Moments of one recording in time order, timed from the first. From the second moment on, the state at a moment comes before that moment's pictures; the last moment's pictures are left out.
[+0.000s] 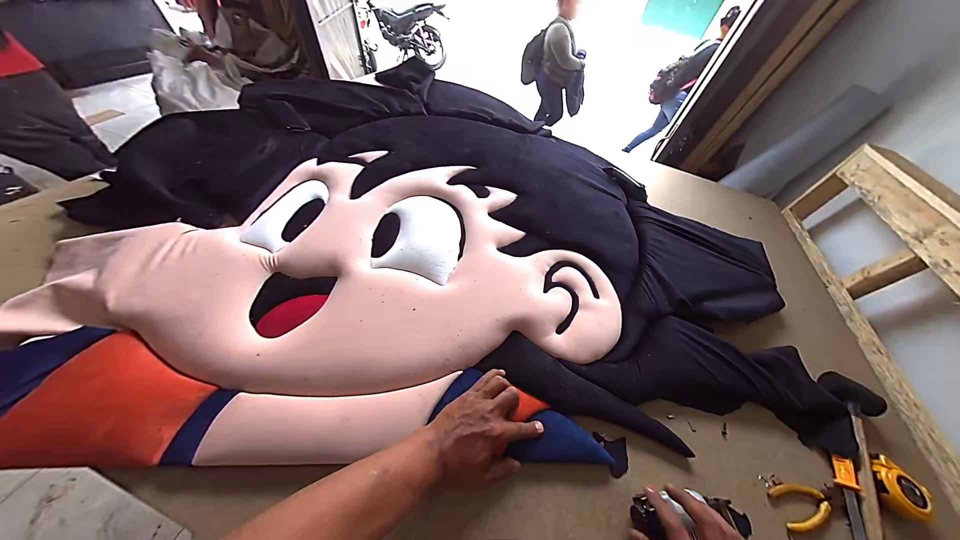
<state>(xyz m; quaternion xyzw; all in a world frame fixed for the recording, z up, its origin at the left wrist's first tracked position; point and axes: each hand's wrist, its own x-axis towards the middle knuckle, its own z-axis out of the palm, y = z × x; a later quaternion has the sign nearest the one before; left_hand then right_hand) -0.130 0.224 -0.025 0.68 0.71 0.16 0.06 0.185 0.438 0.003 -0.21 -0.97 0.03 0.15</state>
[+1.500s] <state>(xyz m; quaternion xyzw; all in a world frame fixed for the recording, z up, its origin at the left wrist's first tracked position) -0.107 0.187 -0.033 0.55 0.82 0.17 0.02 0.047 0.406 -0.045 -0.04 -0.93 0.26 0.24</state>
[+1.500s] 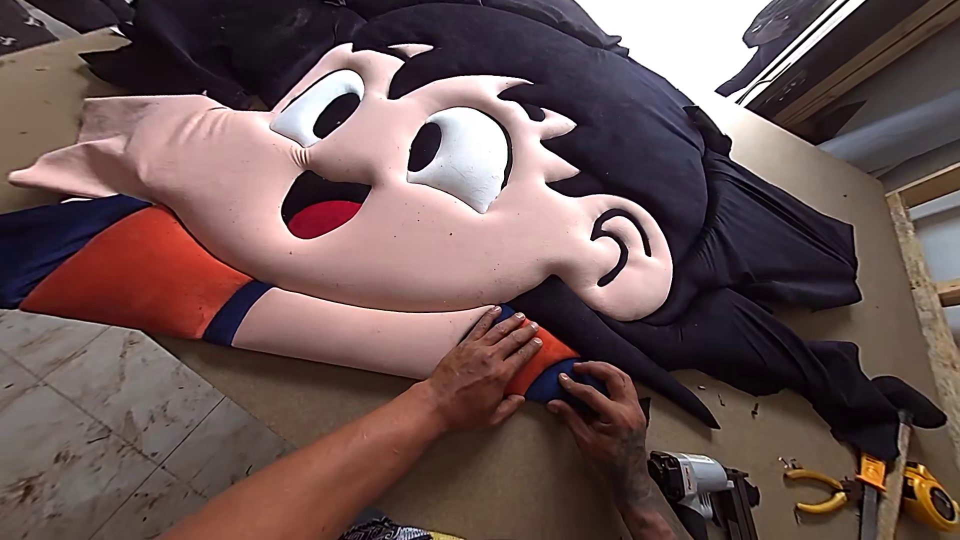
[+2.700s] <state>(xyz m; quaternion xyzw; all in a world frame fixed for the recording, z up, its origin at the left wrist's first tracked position) -0.105 0.193 -0.043 0.57 0.80 0.18 -0.02 0.043 0.375 -0.025 -0.04 -0.97 0.11 0.19</state>
